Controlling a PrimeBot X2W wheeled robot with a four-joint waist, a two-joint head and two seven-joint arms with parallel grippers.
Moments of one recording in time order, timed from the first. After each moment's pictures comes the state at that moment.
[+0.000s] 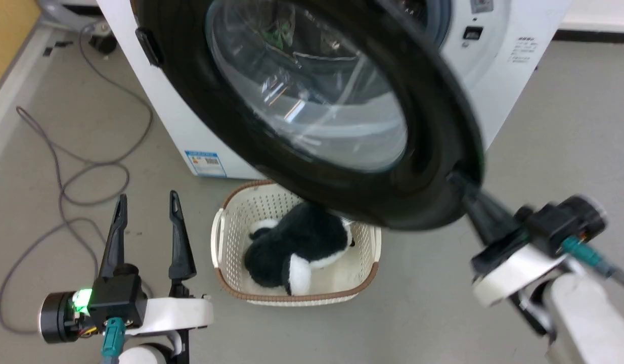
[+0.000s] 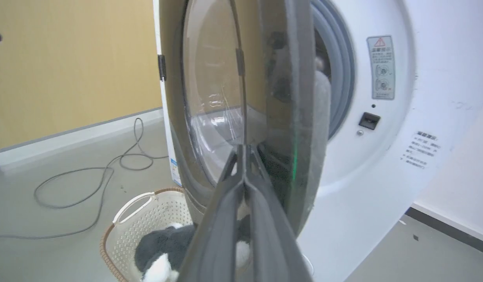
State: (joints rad) left arm -0.06 0.10 -0.07 -0.09 -0.04 0.21 -0.26; right arm -0.36 -0.31 0.35 0.23 0.21 0.13 -0.26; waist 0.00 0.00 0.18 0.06
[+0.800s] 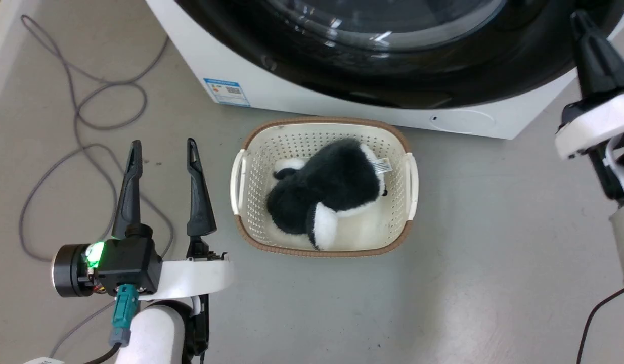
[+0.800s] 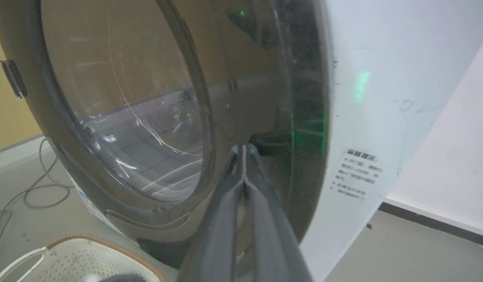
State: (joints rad) left arm -0.21 0.06 -0.11 -0.12 -0.03 0.21 -0.26; right arm -0.81 -0.31 0.09 0.57 0.14 0.13 -0.26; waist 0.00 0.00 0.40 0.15
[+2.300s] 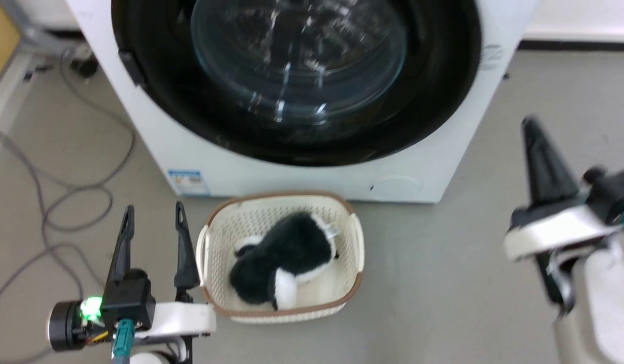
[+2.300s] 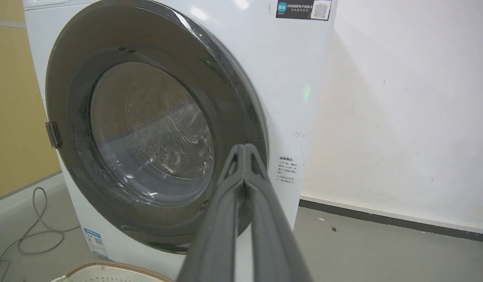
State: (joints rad) left arm -0.06 0.08 -0.06 -0.04 -0.01 0.21 -0.26; right arm -0.42 -0.13 -0.03 0.26 0.06 0.13 -0.26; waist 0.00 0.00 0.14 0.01
